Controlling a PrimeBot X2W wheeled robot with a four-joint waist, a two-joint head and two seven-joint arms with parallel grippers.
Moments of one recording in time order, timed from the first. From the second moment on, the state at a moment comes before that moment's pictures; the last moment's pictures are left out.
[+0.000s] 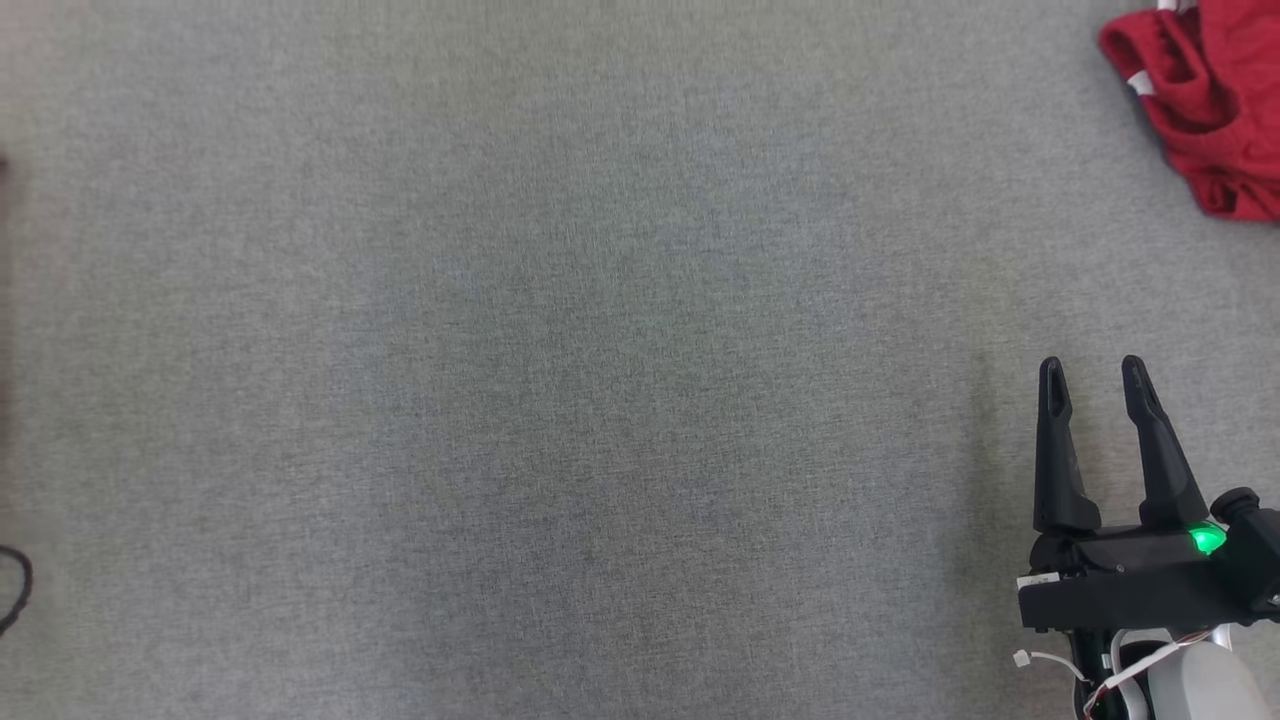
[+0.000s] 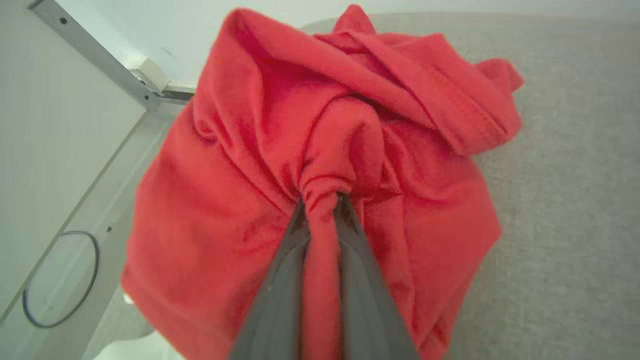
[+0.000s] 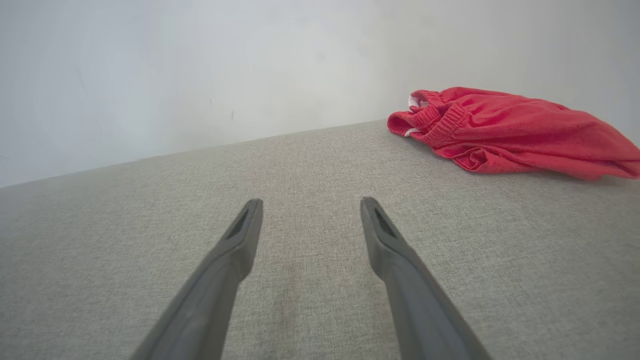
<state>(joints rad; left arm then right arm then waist) -0.76 0.50 0.20 0.80 -0.23 -0.02 0.16 -0.10 -0.18 -0.11 -0.02 0.27 0.13 -0.23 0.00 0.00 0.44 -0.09</state>
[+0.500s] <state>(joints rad) -0.93 0.49 0.09 0.44 -0.17 -0.01 -0.04 -0.09 -0.15 -0.08 0.03 0.28 0.13 -0.24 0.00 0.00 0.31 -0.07</state>
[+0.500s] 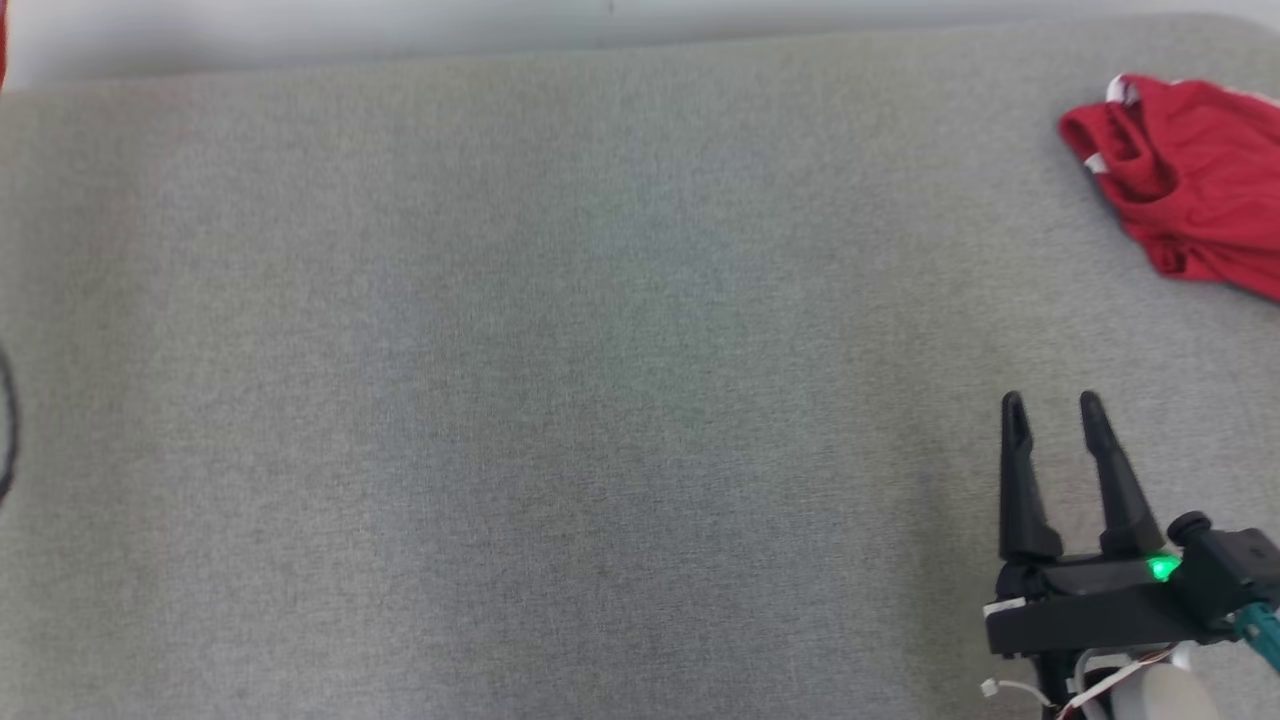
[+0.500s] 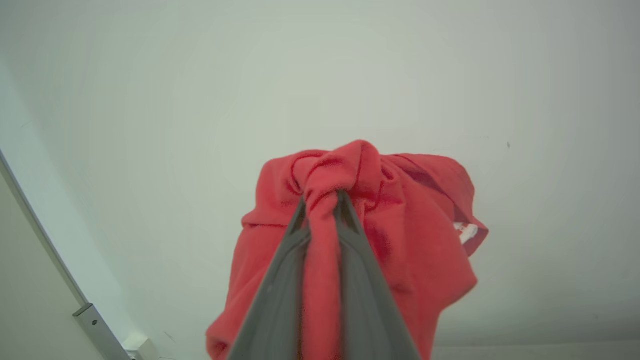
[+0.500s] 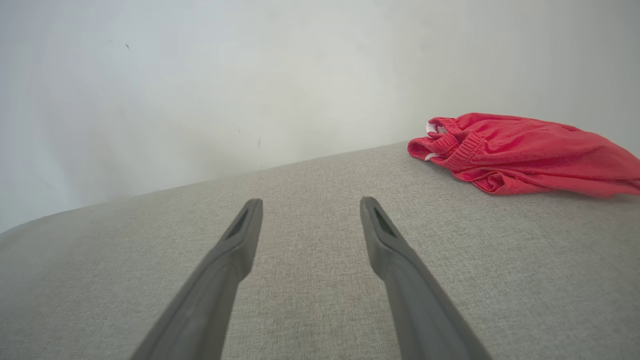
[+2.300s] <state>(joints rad) -0.44 0.13 -0.31 0.36 -0.30 -0.01 -0.25 -0.04 -0.11 -0.06 0.08 0.28 0.13 -0.26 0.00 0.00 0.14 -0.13</state>
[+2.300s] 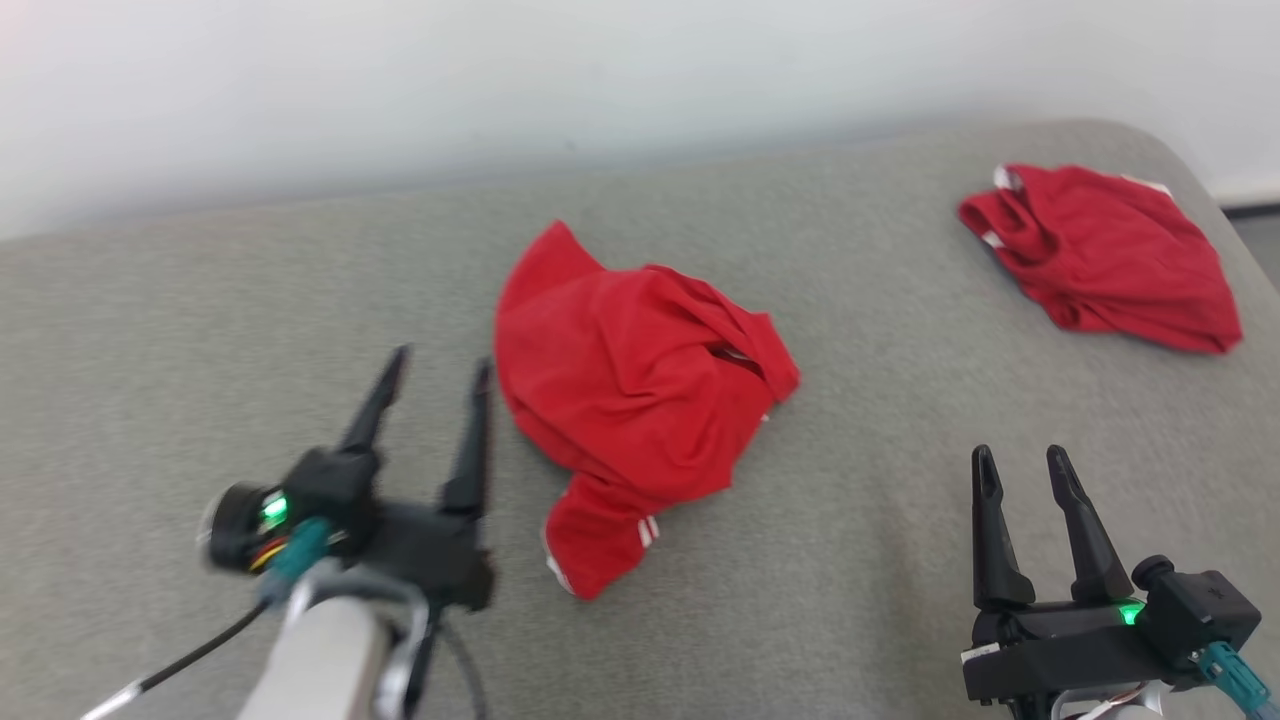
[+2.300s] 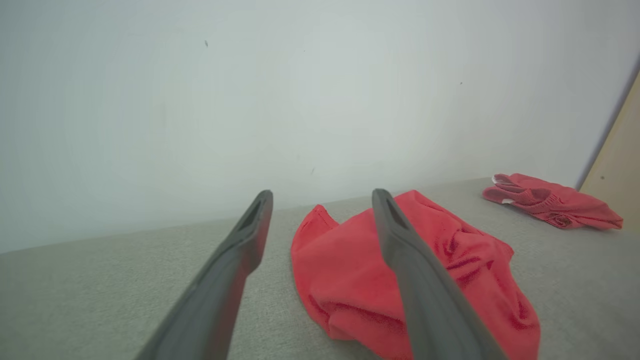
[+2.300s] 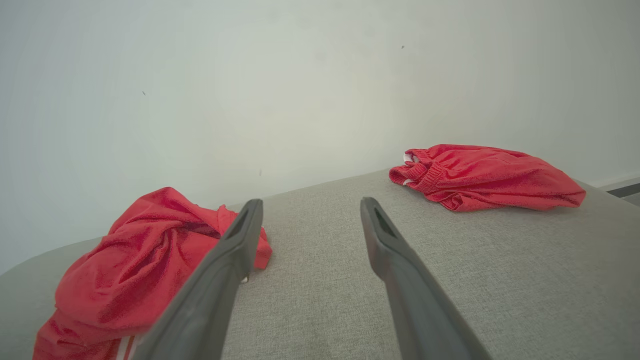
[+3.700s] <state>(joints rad) 0.03 0.16 0.01 0.05 -0.25 0.01 -0.26 0.08 -0.10 -0.10 0.04 0.27 0.13 -0.22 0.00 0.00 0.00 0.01</state>
